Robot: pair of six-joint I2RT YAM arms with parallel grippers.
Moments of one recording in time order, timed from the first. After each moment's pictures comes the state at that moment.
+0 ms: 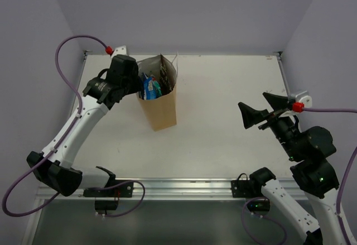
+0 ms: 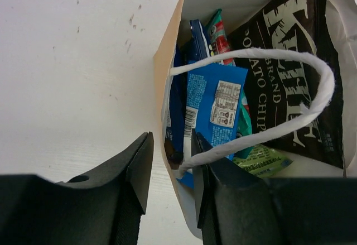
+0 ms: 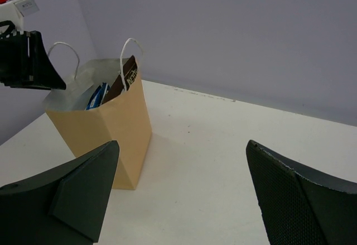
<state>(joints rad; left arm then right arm) -0.46 1.32 1.46 -0.86 -0.37 -0.57 0.45 0.46 1.01 -0.42 0.01 0.09</state>
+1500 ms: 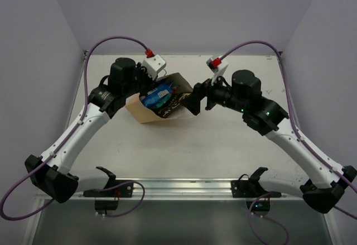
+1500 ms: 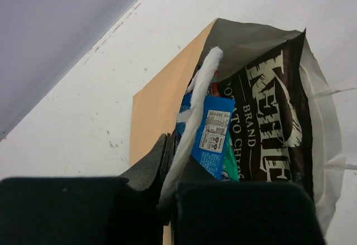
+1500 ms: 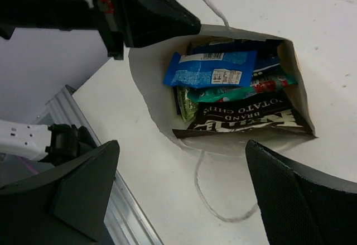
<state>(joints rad) -0.49 1.28 1.33 -0.49 0.12 0.31 0.71 1.11 1.30 -0.45 -0.23 0.26</state>
